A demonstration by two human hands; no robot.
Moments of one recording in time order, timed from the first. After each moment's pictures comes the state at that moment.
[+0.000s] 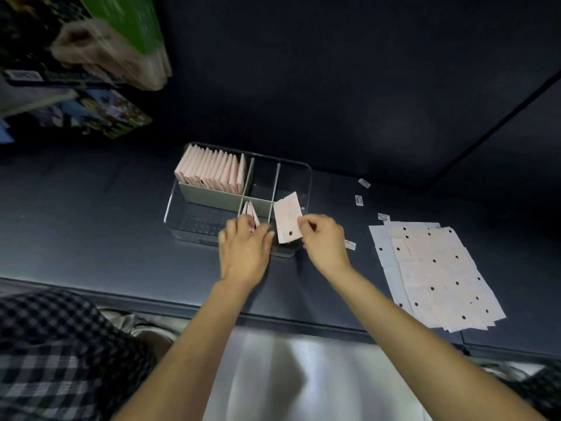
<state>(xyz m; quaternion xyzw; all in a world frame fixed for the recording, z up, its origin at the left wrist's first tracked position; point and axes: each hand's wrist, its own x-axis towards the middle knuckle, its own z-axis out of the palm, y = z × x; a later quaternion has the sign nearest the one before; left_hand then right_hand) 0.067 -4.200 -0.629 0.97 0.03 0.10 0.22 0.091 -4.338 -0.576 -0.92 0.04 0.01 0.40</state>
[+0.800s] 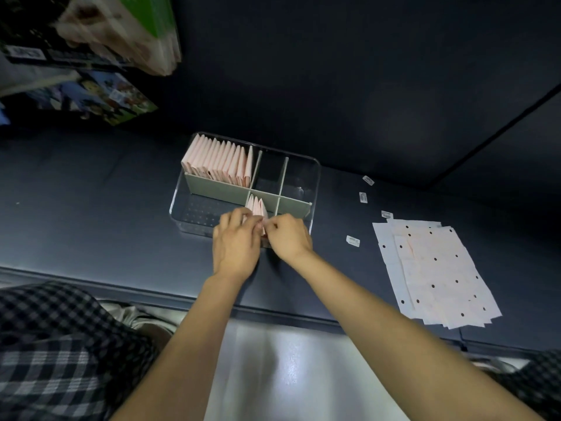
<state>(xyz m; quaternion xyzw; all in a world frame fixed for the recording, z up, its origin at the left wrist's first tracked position) 0.069 -4.174 -0.640 0.95 0.04 0.08 0.30 0.103 -4.278 -0.603 -0.96 0.01 0.15 0.25</state>
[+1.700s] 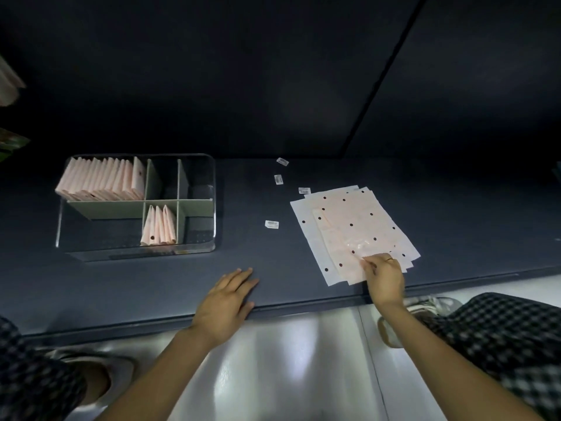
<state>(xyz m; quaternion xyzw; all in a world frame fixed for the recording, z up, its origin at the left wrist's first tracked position) 0.000 -4.283 -0.681 0.94 -0.26 -0.14 0.19 -0.016 -4.613 -0.664 -0.95 0.25 -0.04 0.19</state>
